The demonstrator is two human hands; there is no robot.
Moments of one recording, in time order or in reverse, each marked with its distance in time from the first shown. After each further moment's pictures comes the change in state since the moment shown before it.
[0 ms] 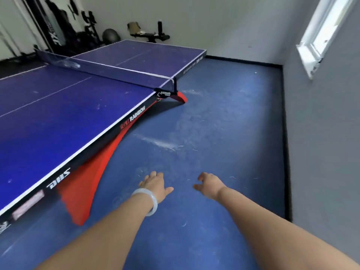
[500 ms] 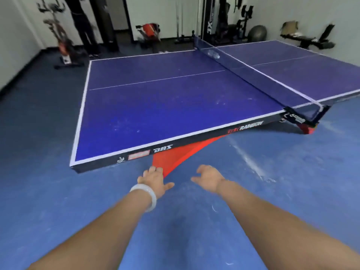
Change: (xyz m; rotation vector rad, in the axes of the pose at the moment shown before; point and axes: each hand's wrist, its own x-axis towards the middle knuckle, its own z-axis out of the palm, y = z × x) left_hand -0.045 -0.228 -0.041 -0.251 0.154 -0.711; right_hand 0.099 -0.287 0.108 -0.388 -0.326 -0.644
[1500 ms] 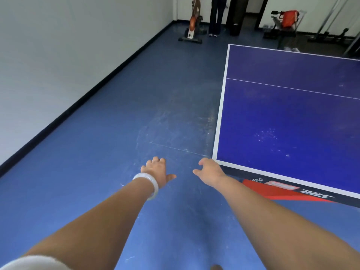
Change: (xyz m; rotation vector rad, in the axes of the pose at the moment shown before) left_hand -0.014 -0.517 -0.060 -0.161 0.000 -0.539; right_hand 0.101 -0.497 0.251 -0.191 -0.226 -0.366
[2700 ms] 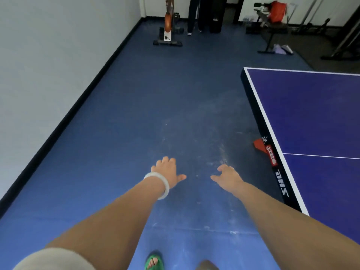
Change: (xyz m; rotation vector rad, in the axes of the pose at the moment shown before) left_hand 0.740 -0.066 -0.344 0.035 -0.047 0.246; right_hand 0.693 -0.245 -0.212 0.095 0.050 0.340
